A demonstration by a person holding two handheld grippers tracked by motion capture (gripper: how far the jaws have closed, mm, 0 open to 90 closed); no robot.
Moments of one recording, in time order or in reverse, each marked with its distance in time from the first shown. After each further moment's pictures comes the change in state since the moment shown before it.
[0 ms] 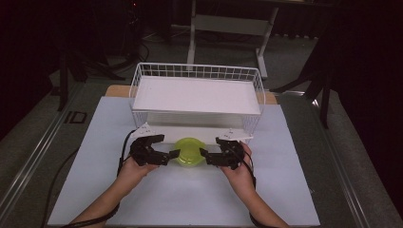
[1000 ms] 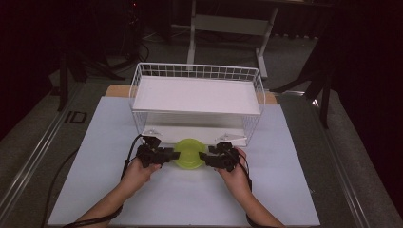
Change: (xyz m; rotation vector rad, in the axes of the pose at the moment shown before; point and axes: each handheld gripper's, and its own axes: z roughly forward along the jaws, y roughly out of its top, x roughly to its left) left arm 0.006 -0.016 0.025 0.186 -0.026 -0.132; right arm -0.003 -0.018 0.022 0.105 0.050 0.072
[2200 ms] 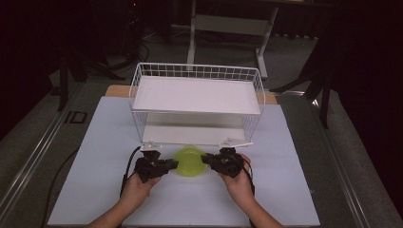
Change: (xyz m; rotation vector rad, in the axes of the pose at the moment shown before) left arm -0.037 -0.020 -0.018 -0.065 0.047 -0.007; right arm 0.015 -0.002 -0.030 -0.030 0.093 0.005
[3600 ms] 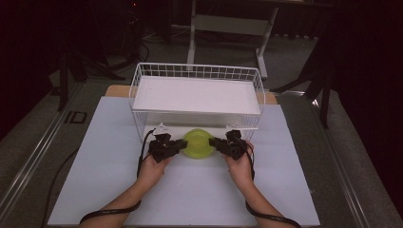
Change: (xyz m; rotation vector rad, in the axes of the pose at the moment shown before) left arm 0.026 0.034 0.055 -0.100 0.054 0.044; right arm -0.055 0.020 0.021 -0.040 -0.085 0.136
